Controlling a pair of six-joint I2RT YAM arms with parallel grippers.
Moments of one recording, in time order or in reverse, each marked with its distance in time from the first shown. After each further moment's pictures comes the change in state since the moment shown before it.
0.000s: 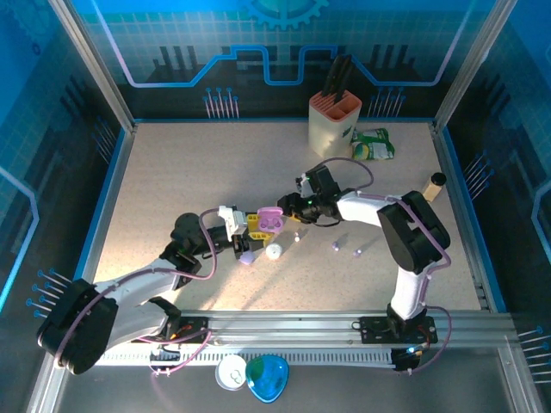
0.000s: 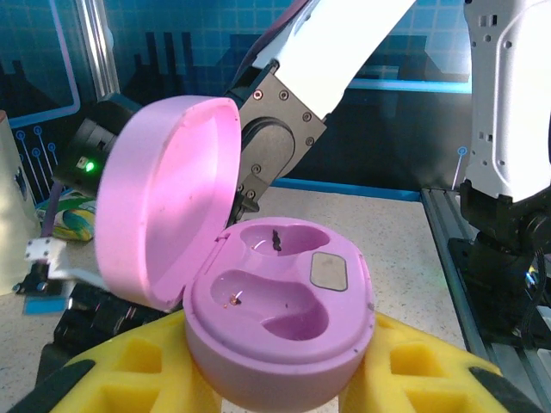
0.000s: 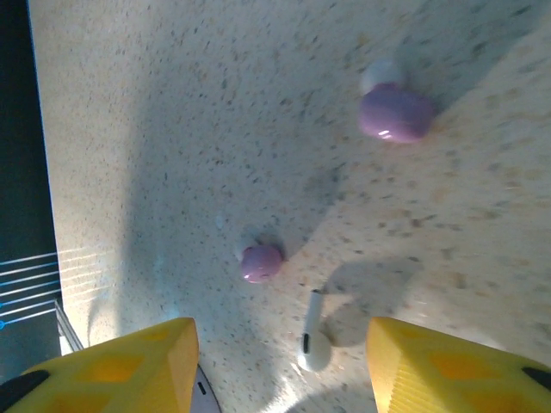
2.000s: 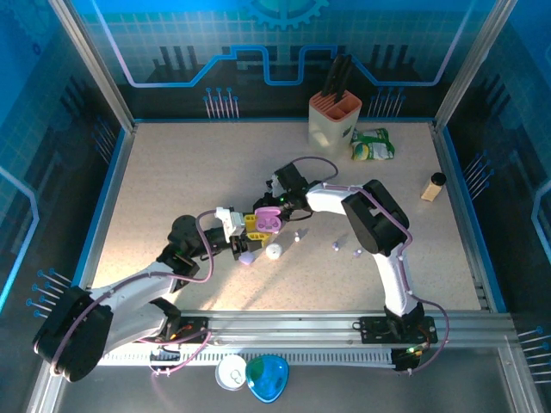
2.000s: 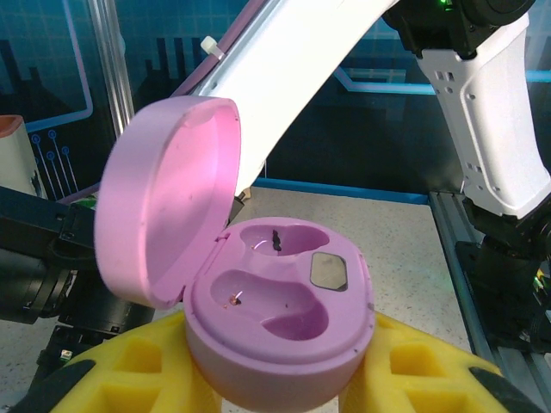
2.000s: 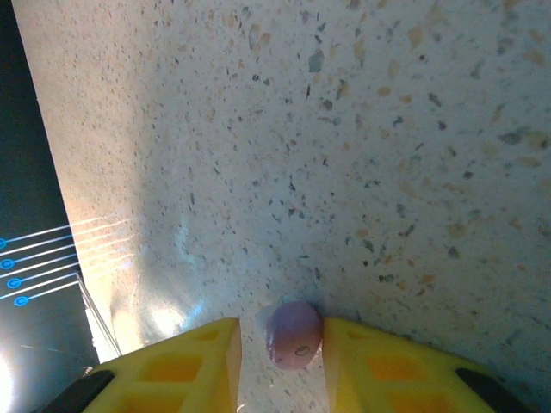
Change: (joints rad) left arm 0.001 -0.048 -0.014 -0.026 -0.024 0.002; right arm 0.097 0.303 0.336 -0.107 -0.097 0.047
